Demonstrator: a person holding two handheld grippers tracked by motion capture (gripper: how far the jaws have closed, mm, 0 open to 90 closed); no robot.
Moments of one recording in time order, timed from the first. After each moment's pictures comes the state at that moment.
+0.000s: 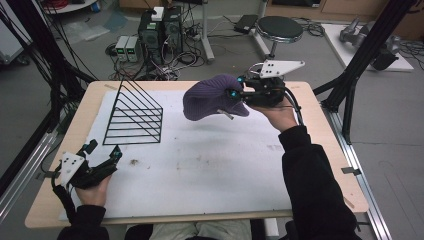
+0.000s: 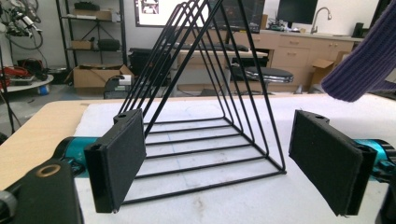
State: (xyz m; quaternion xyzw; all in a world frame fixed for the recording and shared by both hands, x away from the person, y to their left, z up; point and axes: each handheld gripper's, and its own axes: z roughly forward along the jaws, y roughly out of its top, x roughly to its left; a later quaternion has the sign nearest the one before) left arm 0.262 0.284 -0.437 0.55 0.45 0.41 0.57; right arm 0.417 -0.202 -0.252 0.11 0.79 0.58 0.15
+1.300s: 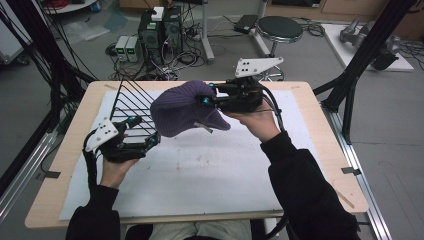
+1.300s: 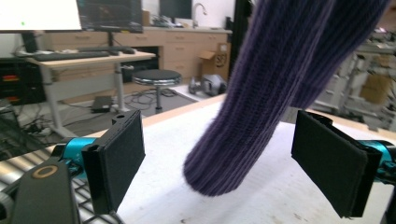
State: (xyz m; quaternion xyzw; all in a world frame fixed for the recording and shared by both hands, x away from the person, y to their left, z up) left arm 0.313 0.208 -0.371 0.66 0.28 0.26 0.64; right arm 0.373 -0.139 -0.222 0.10 0.79 0.61 0.06
